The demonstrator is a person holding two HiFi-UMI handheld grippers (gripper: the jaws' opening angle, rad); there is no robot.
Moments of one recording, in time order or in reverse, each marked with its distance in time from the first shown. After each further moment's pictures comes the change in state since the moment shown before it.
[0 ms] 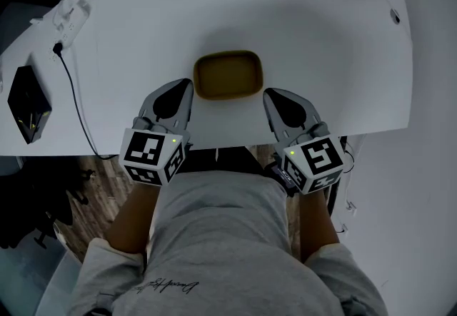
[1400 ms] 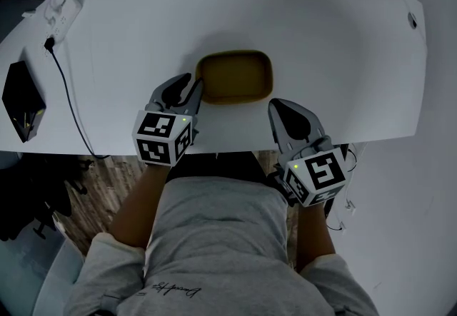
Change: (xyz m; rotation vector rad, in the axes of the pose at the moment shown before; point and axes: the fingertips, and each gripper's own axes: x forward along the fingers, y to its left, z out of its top) left arm 0.059 0.029 -0.082 -0.097 0.205 0.019; right arm 0.019 -0.007 -0.036 0.061 0.060 0.000
